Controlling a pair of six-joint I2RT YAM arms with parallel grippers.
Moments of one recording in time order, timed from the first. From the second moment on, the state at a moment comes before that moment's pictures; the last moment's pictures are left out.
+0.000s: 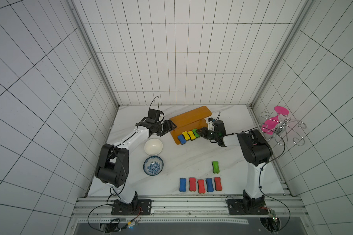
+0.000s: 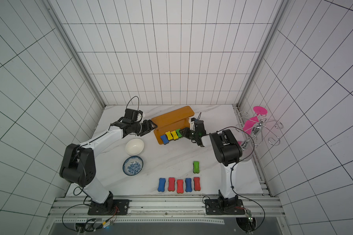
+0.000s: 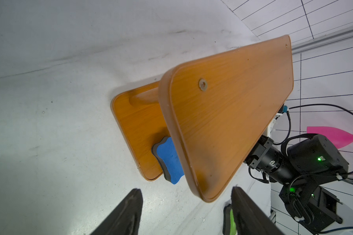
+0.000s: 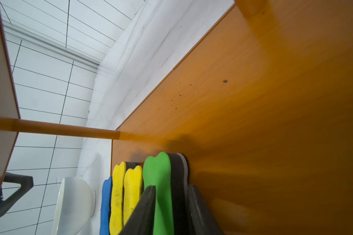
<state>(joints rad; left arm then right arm) -0.30 1.68 1.23 -0.37 0.45 -0.66 0.40 2.06 1.01 0.48 -0.53 0.68</state>
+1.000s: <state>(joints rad) -0.30 1.66 1.21 -0.37 0.44 -0.66 0.46 1.68 0.78 0.40 -0.27 0.78</state>
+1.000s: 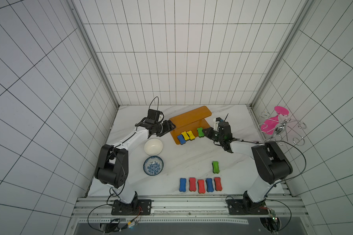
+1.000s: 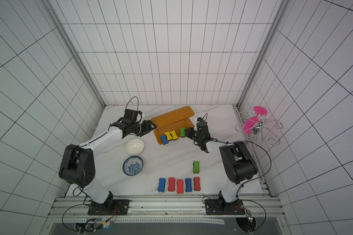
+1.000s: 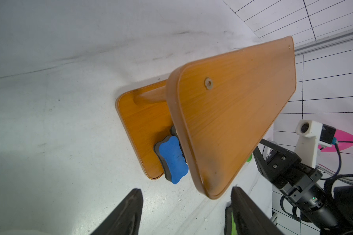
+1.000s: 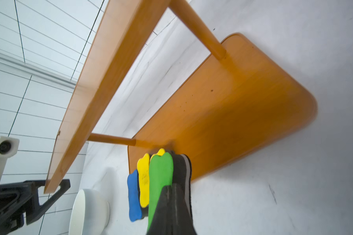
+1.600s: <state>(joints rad) -0.31 1.54 1.11 -0.38 0.44 -0.66 0.82 0.98 0.29 0.06 0.14 0.99</state>
